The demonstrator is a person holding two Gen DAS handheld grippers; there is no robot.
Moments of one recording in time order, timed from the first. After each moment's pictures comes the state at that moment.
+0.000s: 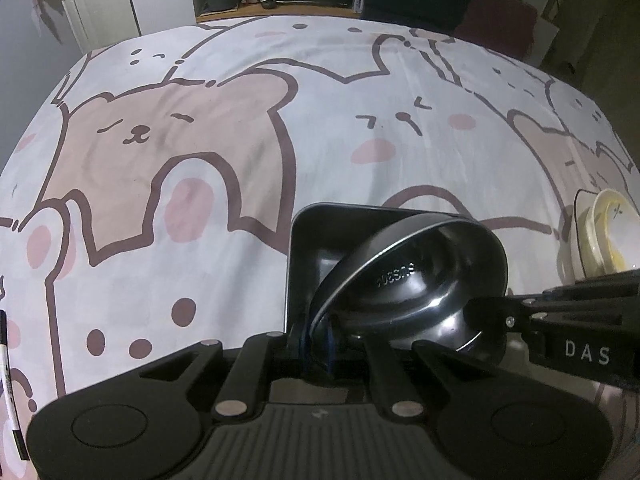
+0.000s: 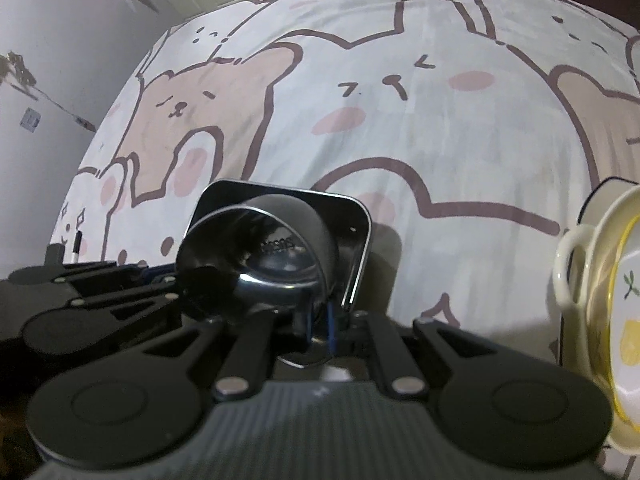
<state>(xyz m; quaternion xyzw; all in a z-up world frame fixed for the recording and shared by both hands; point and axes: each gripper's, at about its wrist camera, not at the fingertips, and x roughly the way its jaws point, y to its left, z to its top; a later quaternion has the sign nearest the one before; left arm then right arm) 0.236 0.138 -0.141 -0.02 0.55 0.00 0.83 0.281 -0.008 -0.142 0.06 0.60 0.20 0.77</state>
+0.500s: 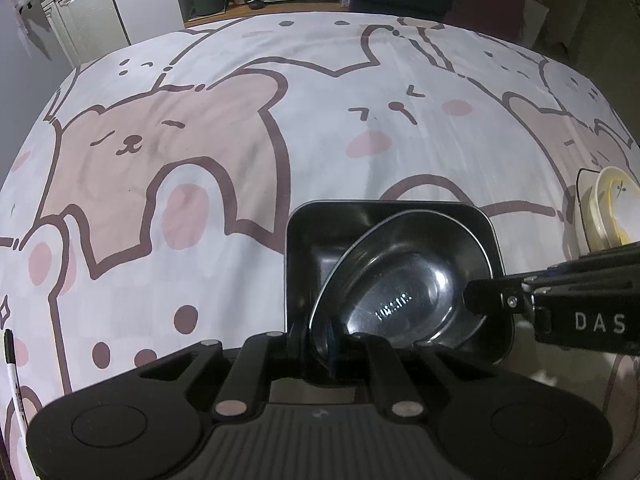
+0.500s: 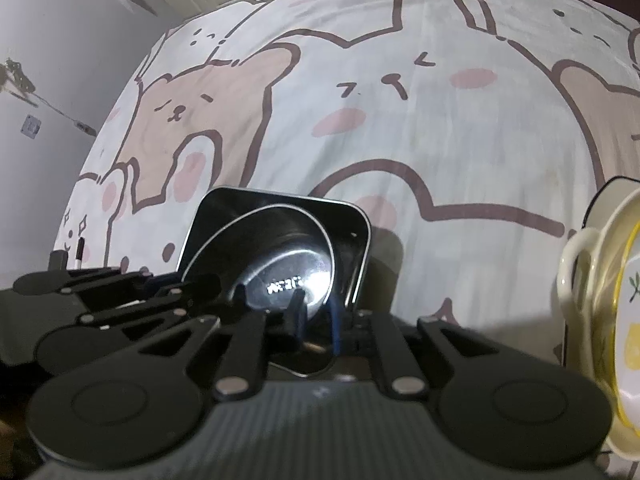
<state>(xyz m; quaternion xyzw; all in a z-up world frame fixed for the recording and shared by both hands) 0.238 0.133 -0.144 0.01 0.56 -0.01 0.83 0.289 -0.011 -0.145 0.07 0.61 0.20 0.76</state>
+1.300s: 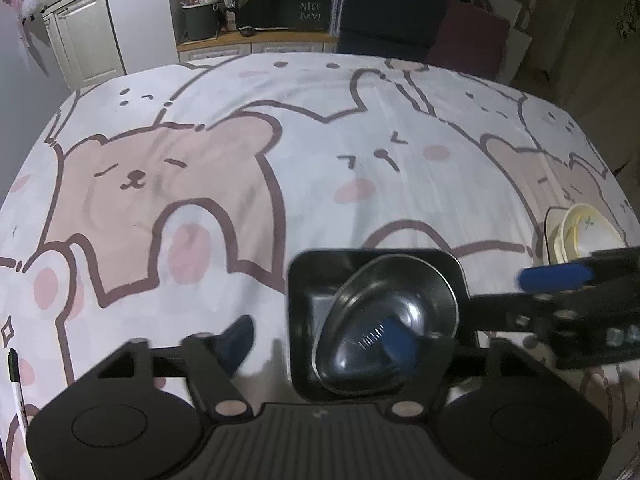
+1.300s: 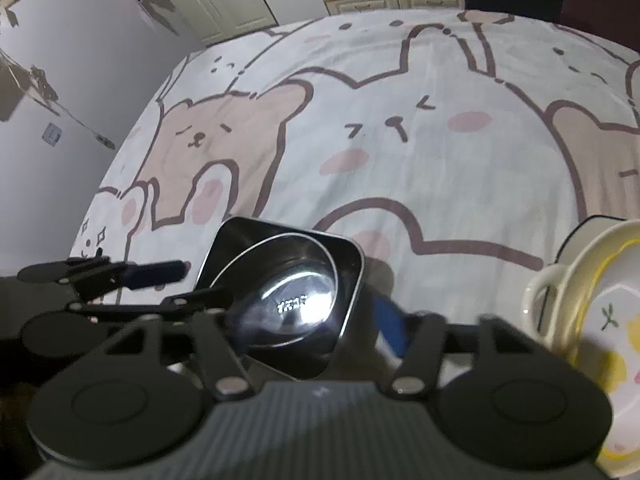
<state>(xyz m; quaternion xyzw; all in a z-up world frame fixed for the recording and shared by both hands) 0.235 0.145 -0.111 -0.01 0.52 -0.03 0.86 0.283 -0.031 -0.111 0.07 0.57 0.22 0.79</state>
